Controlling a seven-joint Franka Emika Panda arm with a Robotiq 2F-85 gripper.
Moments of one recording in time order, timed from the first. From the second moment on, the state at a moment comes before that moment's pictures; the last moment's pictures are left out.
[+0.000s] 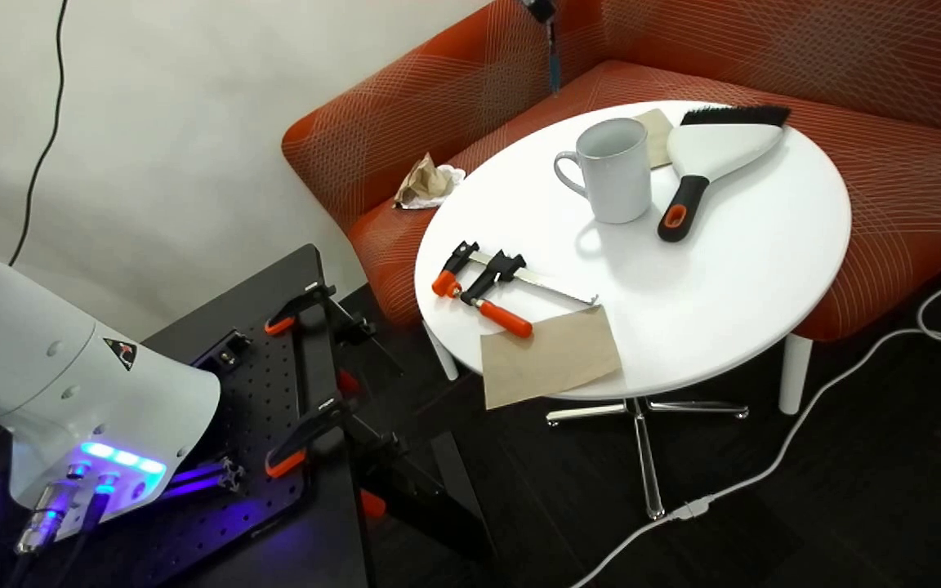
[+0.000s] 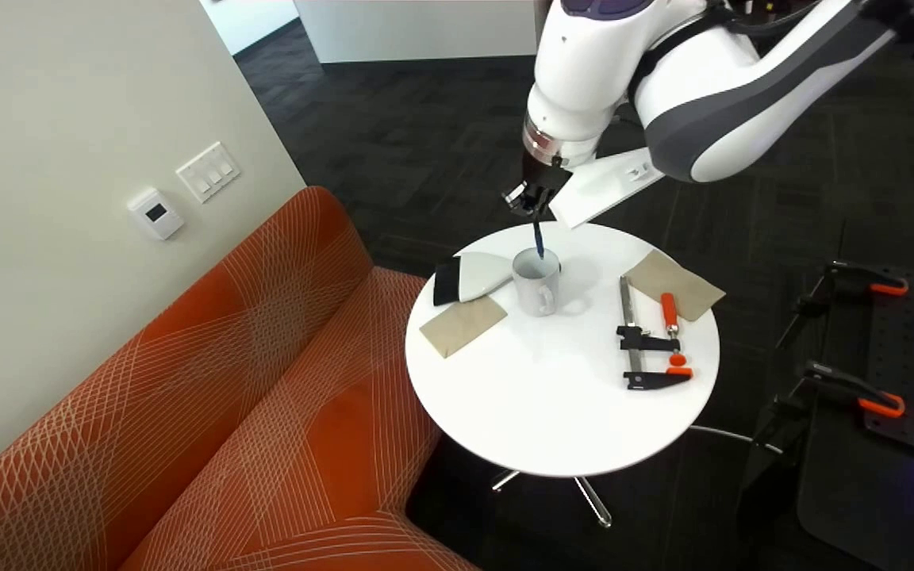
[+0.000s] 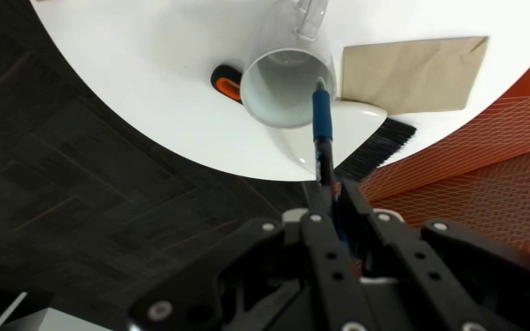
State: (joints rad) arm 0.45 0.19 -0.27 -2.23 -0.61 2.69 1.18
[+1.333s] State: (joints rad) arm 0.29 0.68 0.05 -1.80 -0.19 2.39 0.33
